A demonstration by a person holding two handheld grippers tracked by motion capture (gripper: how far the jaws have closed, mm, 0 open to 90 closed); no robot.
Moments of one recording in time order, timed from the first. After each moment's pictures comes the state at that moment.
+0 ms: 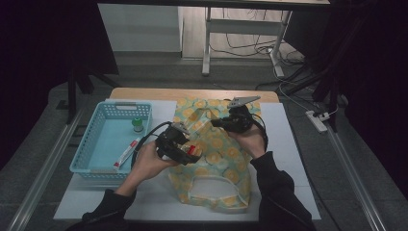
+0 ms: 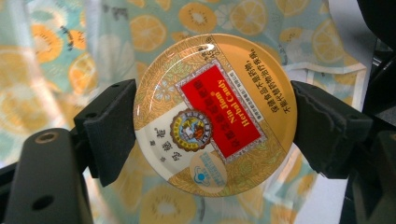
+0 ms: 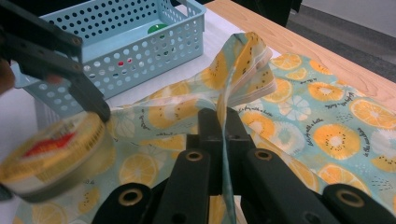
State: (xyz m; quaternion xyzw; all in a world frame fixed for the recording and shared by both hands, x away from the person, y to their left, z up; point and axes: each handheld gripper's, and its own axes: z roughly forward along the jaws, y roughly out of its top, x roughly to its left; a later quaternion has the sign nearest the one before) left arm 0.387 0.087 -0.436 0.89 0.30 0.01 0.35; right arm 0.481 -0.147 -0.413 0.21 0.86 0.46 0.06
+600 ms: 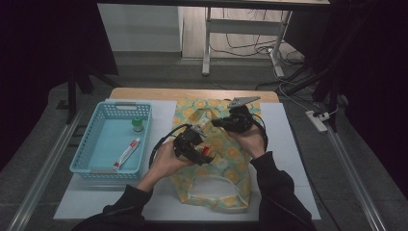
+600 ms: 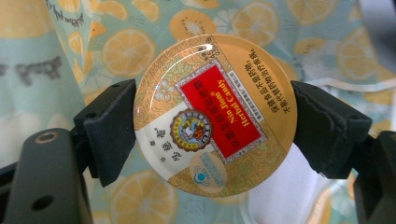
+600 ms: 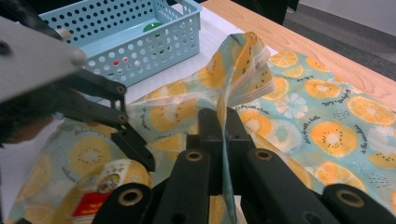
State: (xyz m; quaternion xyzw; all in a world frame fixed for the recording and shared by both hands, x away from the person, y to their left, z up) left arm 0.411 0.045 -0.462 0.90 0.28 0.02 0.33; right arm 0.484 -0.148 -0.416 0.21 0.86 0.46 0.07
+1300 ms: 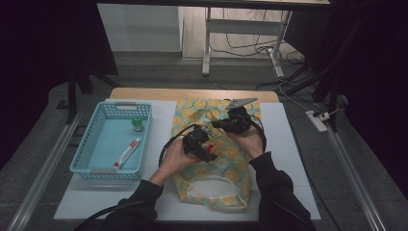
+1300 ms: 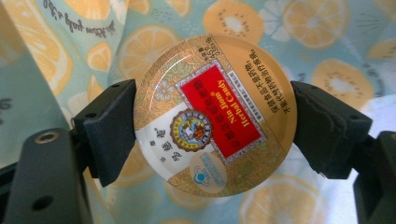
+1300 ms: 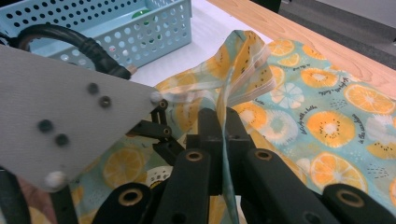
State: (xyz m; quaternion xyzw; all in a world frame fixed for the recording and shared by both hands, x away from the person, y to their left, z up) left arm 0.442 0.026 -0.497 0.91 0.29 0.04 0.31; right arm 0.490 -0.146 -0.428 0.22 0.87 0.44 0.07
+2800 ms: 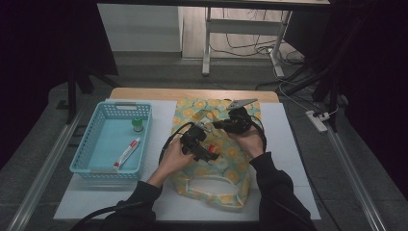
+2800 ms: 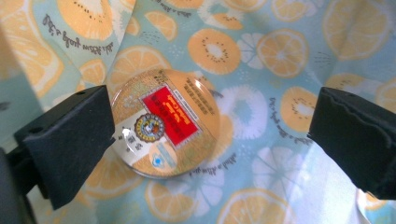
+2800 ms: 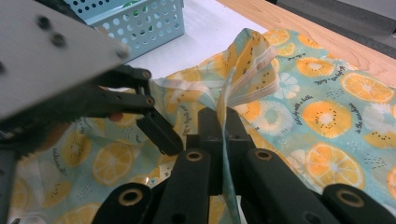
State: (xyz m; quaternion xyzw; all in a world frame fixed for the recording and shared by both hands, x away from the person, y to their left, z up) left arm 0.438 0.040 -0.487 0.88 0.30 0.00 0.38; right arm 0.496 -0.150 -0.437 0.23 0.87 0.44 0.07
